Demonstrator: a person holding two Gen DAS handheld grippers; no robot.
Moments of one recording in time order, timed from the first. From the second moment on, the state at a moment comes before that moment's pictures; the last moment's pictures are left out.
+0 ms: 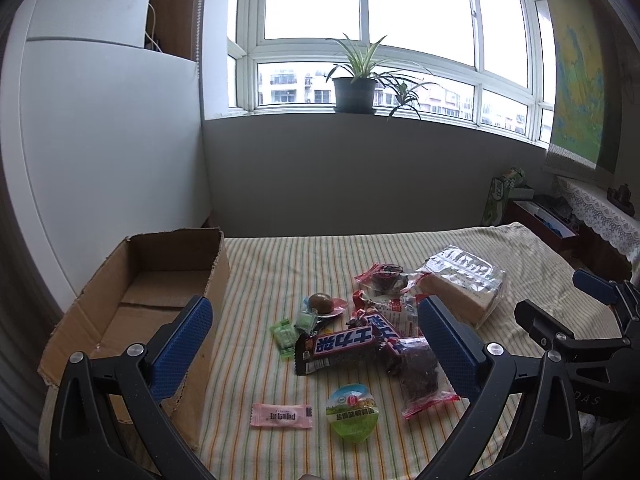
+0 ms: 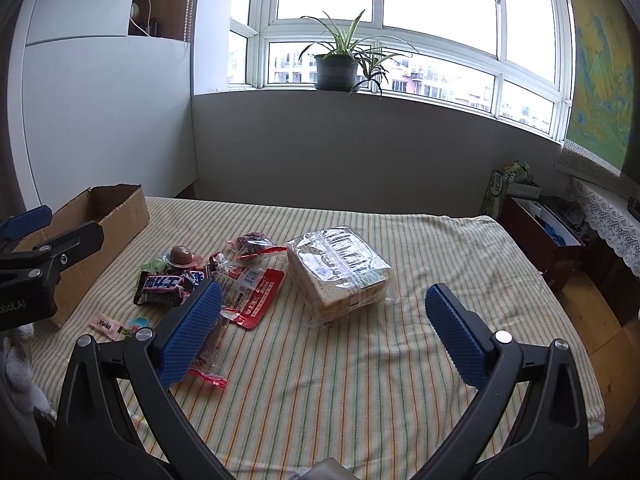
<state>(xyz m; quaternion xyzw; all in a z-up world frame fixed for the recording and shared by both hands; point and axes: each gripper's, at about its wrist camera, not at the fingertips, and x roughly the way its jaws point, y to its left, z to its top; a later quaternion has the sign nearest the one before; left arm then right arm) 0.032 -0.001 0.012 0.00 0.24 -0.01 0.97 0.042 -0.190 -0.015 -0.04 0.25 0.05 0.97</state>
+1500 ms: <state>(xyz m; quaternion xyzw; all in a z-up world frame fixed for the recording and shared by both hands) 0.044 0.003 -0.073 -0.03 0.41 -0.12 0.90 0.101 -0.146 -0.075 0.04 0.46 0.27 0.85</state>
